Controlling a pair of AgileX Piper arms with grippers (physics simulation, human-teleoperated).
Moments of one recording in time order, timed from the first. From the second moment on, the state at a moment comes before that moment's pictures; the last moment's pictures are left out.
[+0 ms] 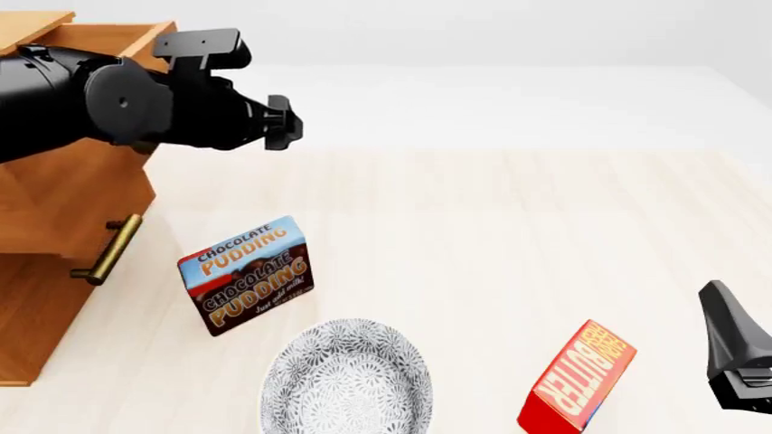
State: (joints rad) left arm -0.37 1.49 -1.15 0.34 -0.16; right arm 0.00 0.00 0.00 0.00 0.00
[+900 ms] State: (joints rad) left arm -0.21 1.48 -1.11 0.35 -0.12; right arm 0.00 0.00 0.00 0.00 0.00
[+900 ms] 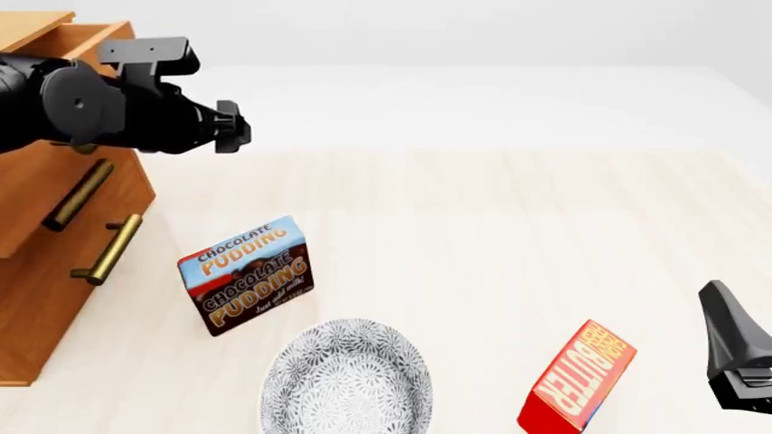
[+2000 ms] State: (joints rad) left arm 0.02 1.40 -0.98 0.30 -0.05; right arm 0.00 0.00 0.00 0.00 0.00
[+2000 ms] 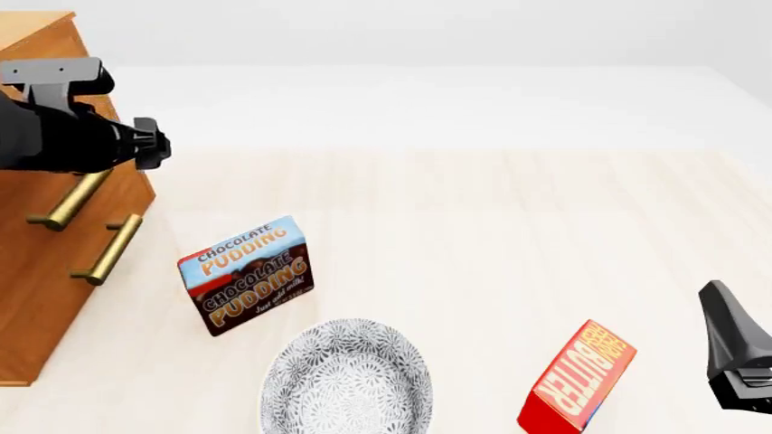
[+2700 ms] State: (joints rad) left arm -0.05 1.34 -0.95 0.29 -0.11; right arm 0.00 0.00 0.00 0.00 0.00
